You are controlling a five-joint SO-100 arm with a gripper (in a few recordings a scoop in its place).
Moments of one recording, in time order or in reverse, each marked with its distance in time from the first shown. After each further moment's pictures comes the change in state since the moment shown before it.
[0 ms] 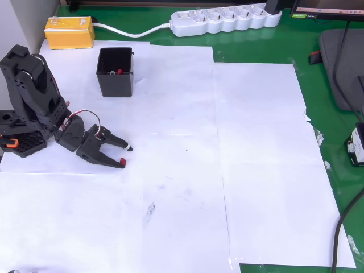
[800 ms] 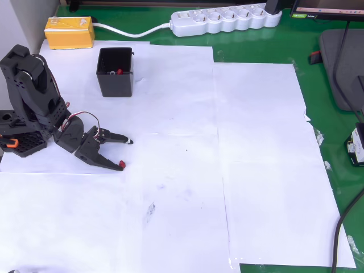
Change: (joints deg) arm 0.3 0.0 0.0 -0.2 0.9
